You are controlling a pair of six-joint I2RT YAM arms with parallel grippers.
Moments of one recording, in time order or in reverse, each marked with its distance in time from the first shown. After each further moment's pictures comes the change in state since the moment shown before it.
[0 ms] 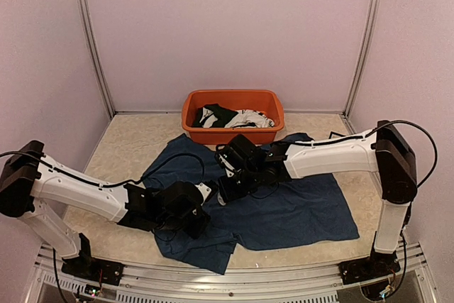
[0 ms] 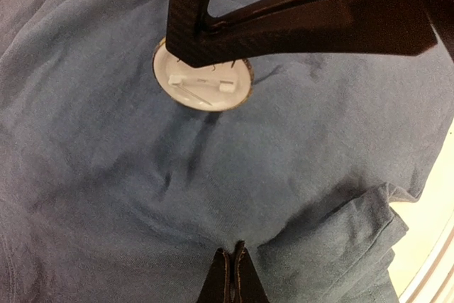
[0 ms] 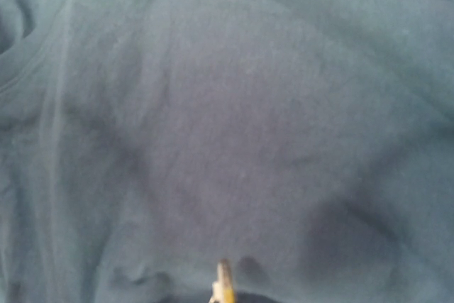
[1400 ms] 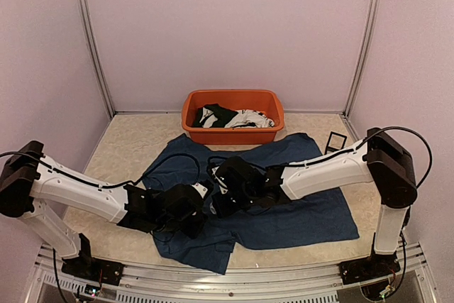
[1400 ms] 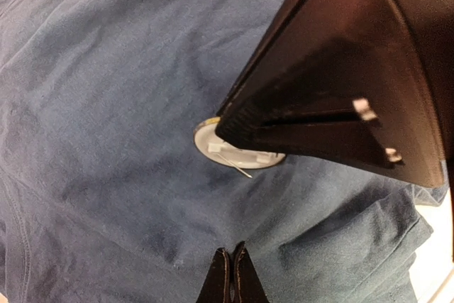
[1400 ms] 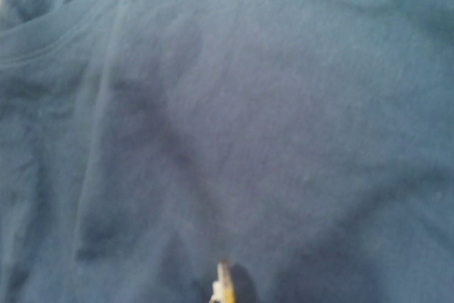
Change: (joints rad) left arm -0.011 -0.003 -0.002 -0.051 -0.090 -0.060; right arm 0.094 0.017 -0.143 0.265 0.074 -0.049
